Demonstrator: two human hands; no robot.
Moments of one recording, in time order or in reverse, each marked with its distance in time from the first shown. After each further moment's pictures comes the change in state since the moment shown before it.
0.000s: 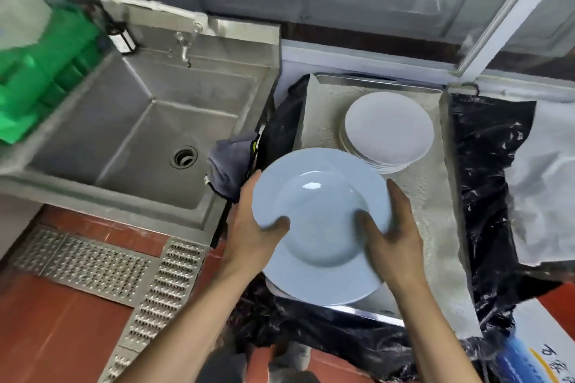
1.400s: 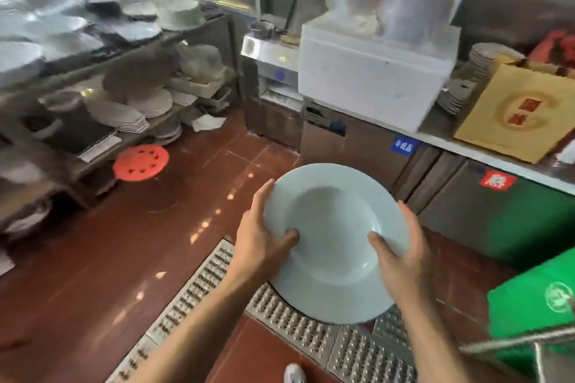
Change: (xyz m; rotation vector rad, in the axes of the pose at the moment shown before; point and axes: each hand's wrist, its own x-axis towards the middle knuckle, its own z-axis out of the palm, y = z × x) left_hand -0.509 -0.176 -0.538 -0.122 1.679 -0.531; right_hand -0.572 -0.266 0.535 0.042 -1.557 -0.846
